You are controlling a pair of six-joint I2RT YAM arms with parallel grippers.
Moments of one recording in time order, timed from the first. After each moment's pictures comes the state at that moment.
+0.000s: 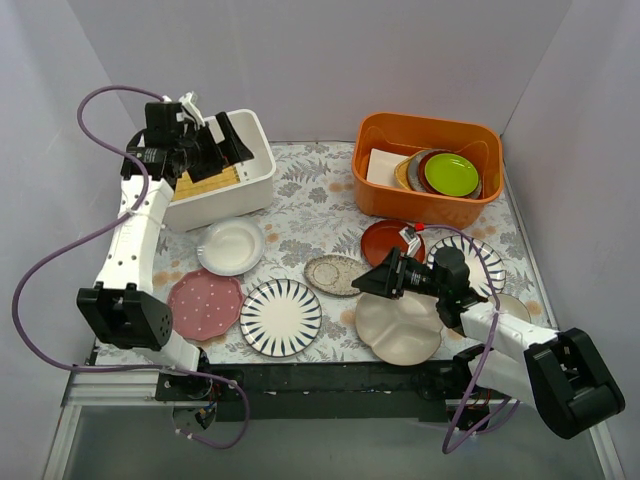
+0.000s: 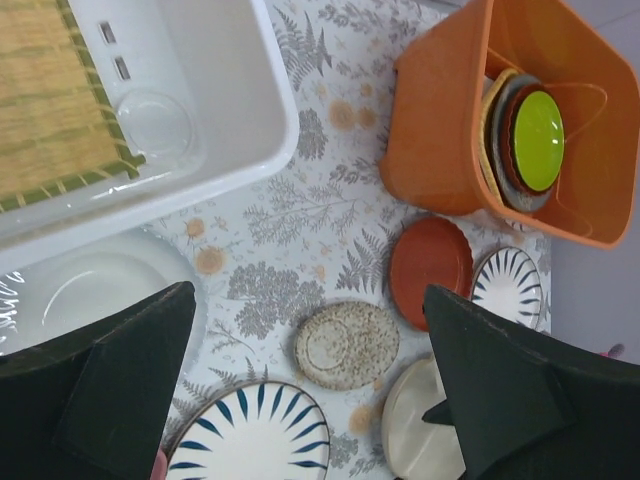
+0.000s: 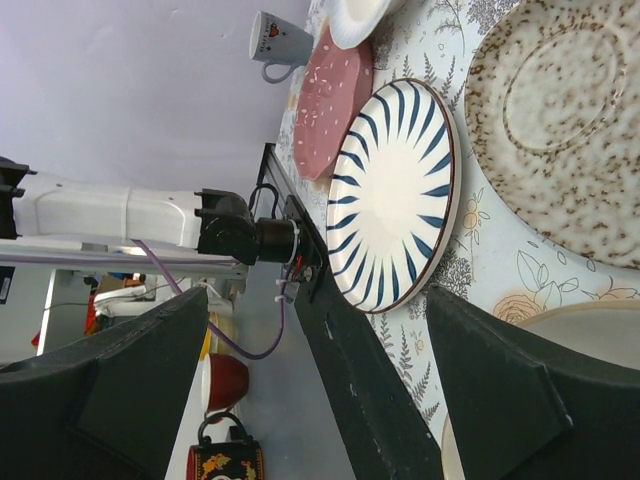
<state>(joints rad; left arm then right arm) -0.06 1.57 1.76 -0.80 0.33 -0.45 0.44 1.09 0.25 0.63 -0.80 1.04</state>
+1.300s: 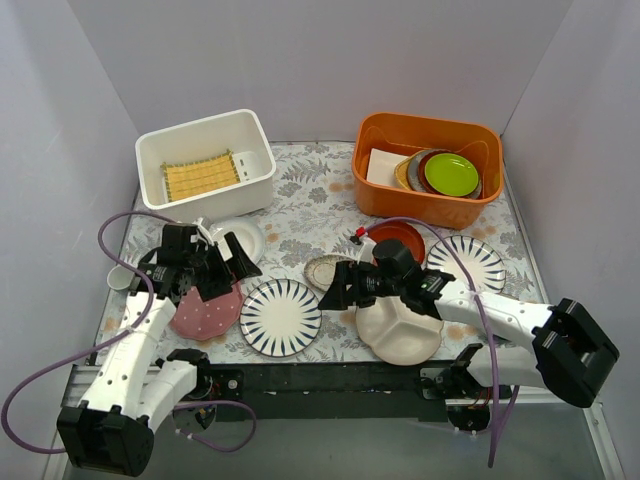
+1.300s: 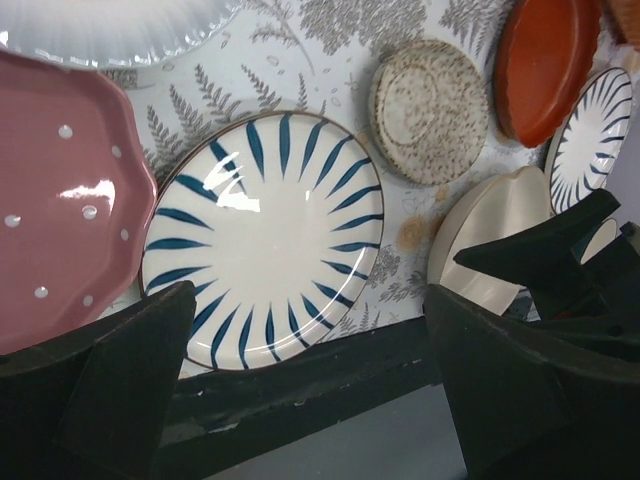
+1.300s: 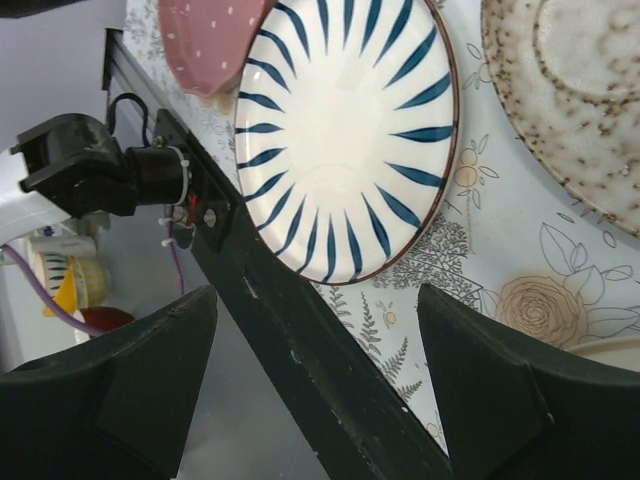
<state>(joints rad) -0.15 0.88 0.83 -0.83 0.35 -0.61 0.84 1.21 0.60 0.04 -0.45 0.76</state>
